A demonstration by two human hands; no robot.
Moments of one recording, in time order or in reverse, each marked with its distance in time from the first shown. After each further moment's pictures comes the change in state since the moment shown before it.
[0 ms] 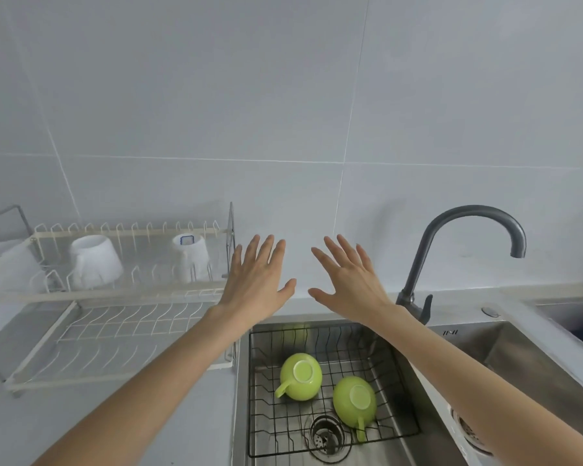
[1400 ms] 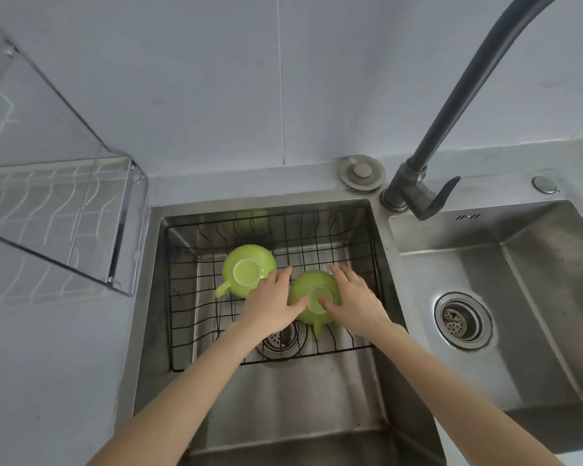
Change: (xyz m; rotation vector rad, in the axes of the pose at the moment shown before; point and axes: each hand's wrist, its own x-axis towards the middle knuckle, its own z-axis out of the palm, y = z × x) left_hand 0.040 0.109 0.299 -0.416 -0.741 -0.234; right_hand -0.059 0.171 0.246 0.458 -0.666 0.424
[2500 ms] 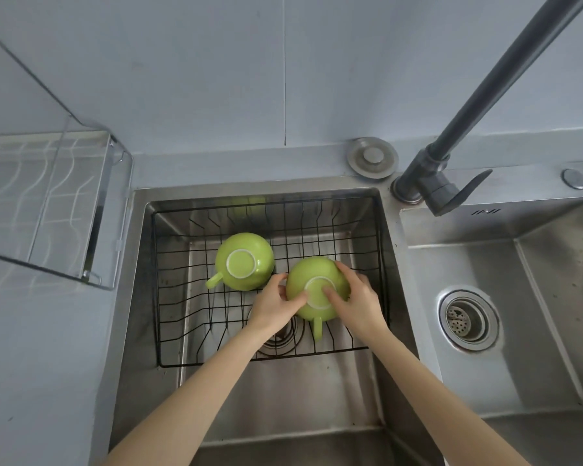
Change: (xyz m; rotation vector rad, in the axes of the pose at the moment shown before) left_hand 0.024 -0.008 0.039 -0.779 0.051 -0.279; right_hand 0.011 0.013 0.017 0.444 0.103 0.155
